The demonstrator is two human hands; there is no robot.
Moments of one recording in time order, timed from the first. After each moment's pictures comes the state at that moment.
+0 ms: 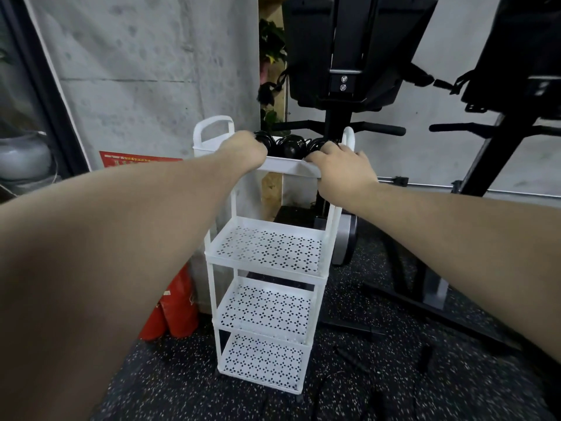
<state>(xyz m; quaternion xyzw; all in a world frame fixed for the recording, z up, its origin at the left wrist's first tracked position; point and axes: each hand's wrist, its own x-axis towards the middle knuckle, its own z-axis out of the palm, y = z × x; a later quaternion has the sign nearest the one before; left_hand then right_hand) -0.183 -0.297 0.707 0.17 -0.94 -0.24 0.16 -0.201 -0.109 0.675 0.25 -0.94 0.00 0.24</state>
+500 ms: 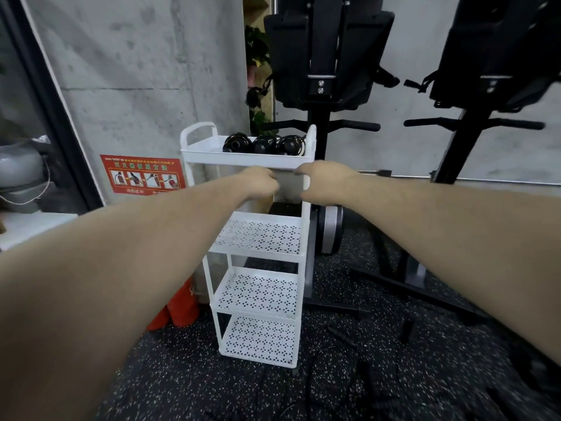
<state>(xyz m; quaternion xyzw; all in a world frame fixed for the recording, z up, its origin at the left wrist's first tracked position) -0.087 -0.241 0.687 0.05 -0.97 -0.23 0.04 -0.121 -0.085 0.693 0.24 -0.97 0.03 0.06</state>
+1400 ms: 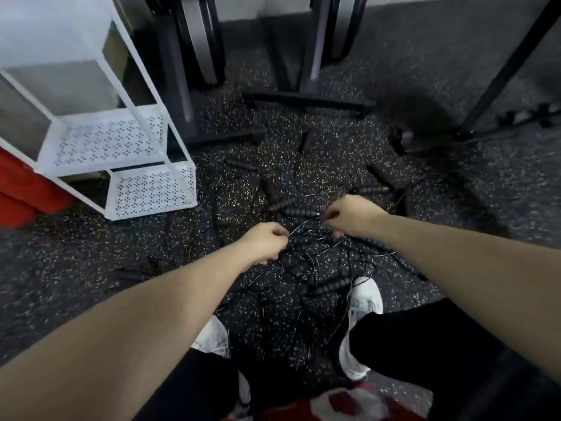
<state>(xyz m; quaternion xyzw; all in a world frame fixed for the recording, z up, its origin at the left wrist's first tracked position) 0.061 0.047 0.255 0.04 -0.85 -0.37 -0.38 0.054 0.260 0.288 -0.01 -0.95 0.17 -0.28</state>
